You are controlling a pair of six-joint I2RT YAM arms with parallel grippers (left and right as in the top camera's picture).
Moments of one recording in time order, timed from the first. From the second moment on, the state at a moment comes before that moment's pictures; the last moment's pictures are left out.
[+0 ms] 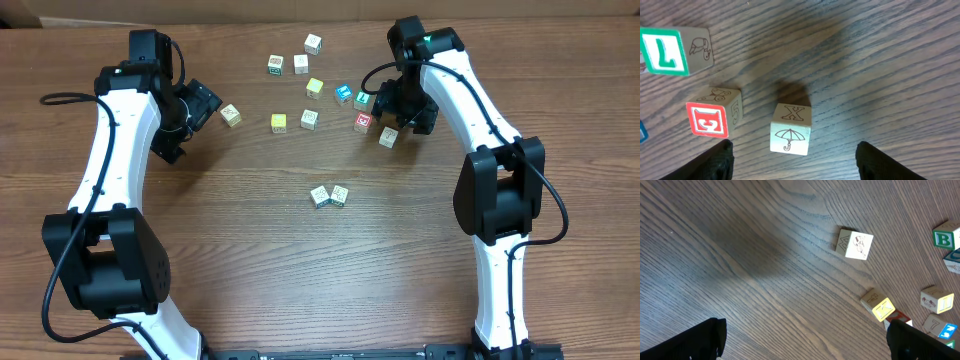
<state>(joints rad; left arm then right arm) 0.06 1.91 1.66 -1.04 0.08 -0.86 0.25 2.37 2.16 -1.29 -0.03 0.62</state>
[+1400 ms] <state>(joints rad) 0.06 1.91 1.66 -1.04 0.08 -0.86 0.26 2.38 2.08 -1.31 -0.02 0.58</state>
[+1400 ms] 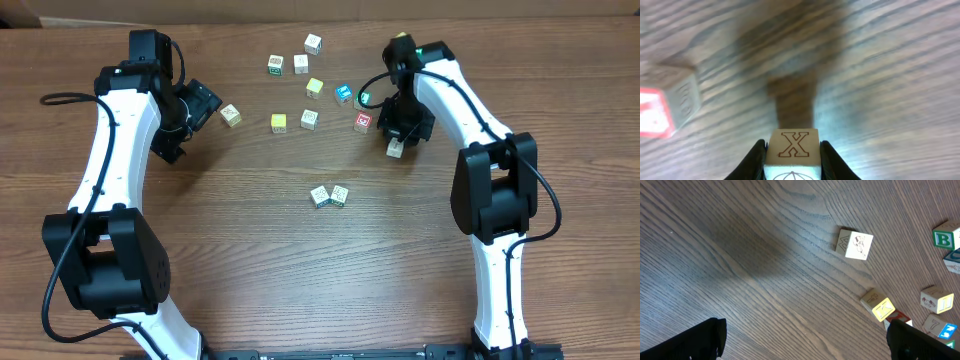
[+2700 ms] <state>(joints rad) 0.06 1.91 1.66 -1.04 0.08 -0.86 0.64 2.39 2.23 -1.22 0.09 0.74</state>
